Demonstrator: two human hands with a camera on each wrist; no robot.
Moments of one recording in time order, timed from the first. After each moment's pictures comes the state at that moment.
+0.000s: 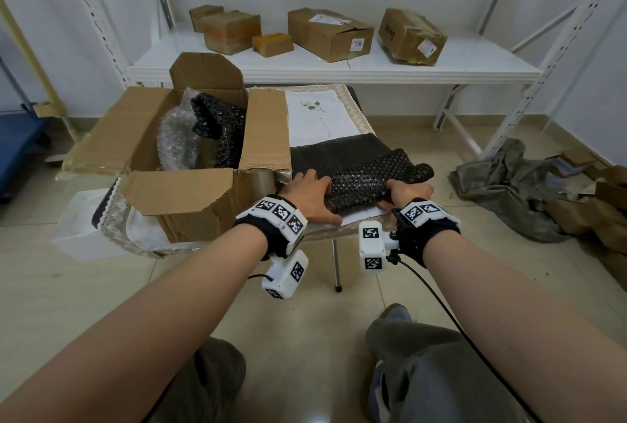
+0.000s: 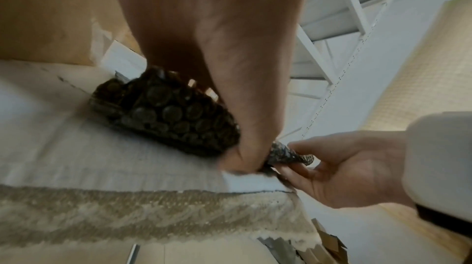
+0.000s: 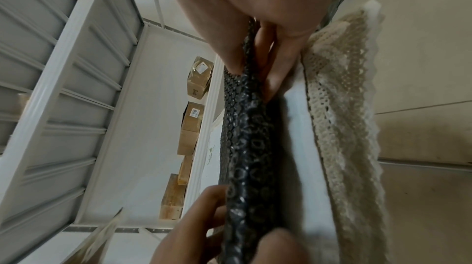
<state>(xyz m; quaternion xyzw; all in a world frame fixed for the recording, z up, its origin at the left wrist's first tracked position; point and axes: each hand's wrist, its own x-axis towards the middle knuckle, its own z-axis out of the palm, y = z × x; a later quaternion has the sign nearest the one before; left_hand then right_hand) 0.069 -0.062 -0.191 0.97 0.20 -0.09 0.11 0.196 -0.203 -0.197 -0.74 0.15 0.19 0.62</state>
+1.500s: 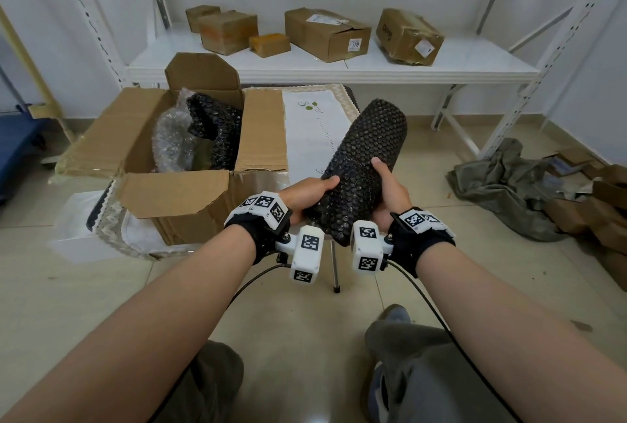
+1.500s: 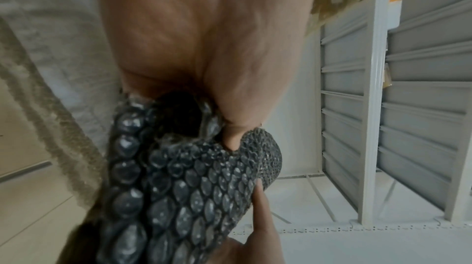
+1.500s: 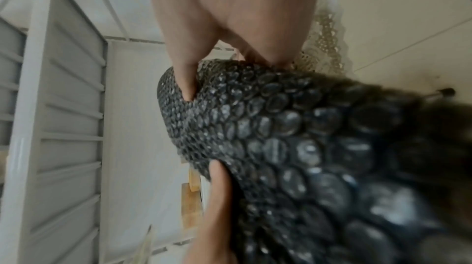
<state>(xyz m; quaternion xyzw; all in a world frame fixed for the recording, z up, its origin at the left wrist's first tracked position) 0.068 -0.070 -0.179 0.64 0.31 -0.05 0.70 0.190 -0.184 -0.224 -0.54 0.06 0.31 0.78</state>
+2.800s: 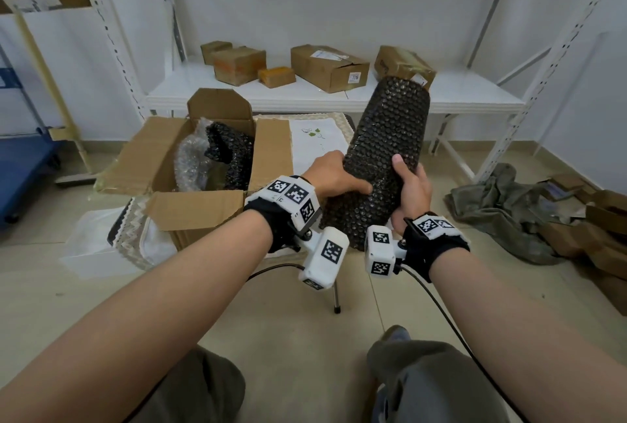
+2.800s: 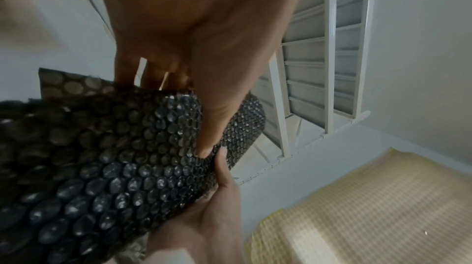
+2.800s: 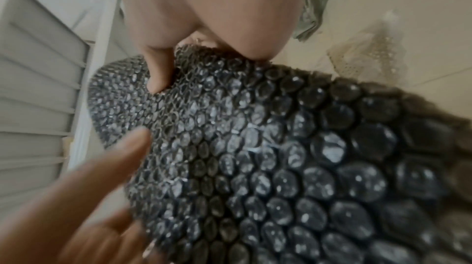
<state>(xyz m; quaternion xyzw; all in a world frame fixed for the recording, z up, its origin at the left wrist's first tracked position) 0.084 -0.083 -0.102 0.86 0.23 0.07 0.45 0.175 -0.210 -0.151 -0.46 -0.06 0.18 0.87</state>
